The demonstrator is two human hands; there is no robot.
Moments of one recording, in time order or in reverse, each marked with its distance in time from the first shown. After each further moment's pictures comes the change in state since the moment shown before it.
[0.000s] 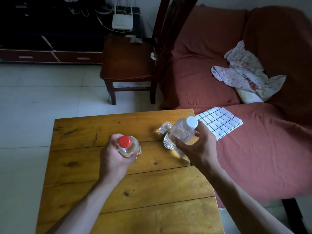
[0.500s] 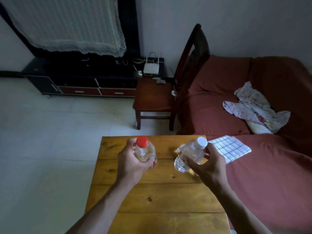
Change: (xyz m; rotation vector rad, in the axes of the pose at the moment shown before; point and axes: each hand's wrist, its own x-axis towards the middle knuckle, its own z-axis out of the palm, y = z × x) left_hand -0.052 0.113 -0.130 -0.004 0.109 0.138; right_hand -0.065 -0.105 -0.060 0.117 -0.021 -0.048
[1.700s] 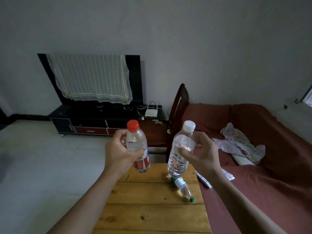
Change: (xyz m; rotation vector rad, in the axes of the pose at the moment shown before) left_hand -0.092 0.174 -0.109 -0.147 0.194 0.169; right_hand -0.077 -0.128 -0.151 0.173 0.139 -0.363
